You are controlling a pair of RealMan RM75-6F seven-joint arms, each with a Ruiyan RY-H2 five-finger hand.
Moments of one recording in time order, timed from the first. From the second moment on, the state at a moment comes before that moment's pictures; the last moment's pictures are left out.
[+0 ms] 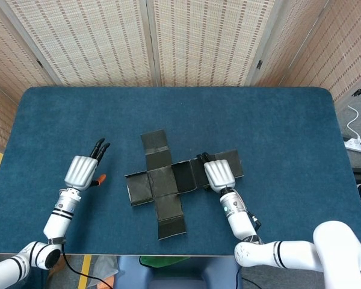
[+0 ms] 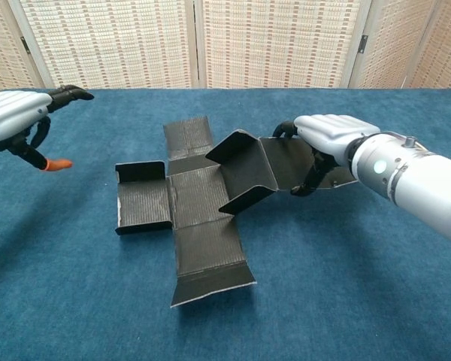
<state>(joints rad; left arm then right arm) -0.56 -1.58 -0.23 -1.17 1.35 1.08 0.21 0.89 -1.72 0.12 -1.49 -0.71 1.19 -0.64</state>
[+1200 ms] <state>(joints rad) -0.67 -1.73 -0.16 -1.09 1.40 0.97 -0.26 0.83 -1.81 0.17 -1.33 -0.93 1.13 -0.73</state>
